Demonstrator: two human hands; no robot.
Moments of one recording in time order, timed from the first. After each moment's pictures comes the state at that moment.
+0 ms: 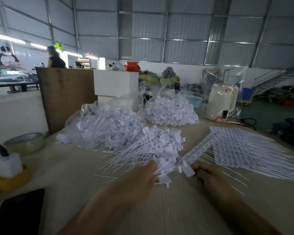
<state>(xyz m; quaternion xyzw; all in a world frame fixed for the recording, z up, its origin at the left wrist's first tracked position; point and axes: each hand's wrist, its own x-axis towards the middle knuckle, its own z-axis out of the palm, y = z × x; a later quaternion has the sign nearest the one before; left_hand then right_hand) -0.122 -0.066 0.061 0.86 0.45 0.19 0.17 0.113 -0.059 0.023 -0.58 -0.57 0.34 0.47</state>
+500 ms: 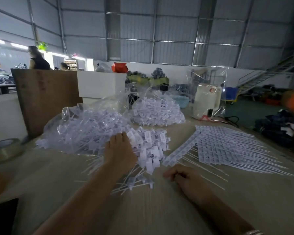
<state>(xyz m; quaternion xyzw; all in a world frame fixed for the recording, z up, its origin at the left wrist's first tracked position) -0.094 0.014 0.070 0.72 0.68 0.15 -0.05 0.109 -0.058 0.024 -0.56 -0.67 0.27 0.41</state>
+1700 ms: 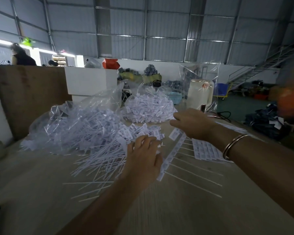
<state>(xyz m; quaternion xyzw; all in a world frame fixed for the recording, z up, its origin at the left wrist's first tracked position) -0.040 -0.010 0.041 0.82 0.44 0.36 -0.07 0.162 0.020 0.145 -0.40 -0.82 -0.40 0.00</state>
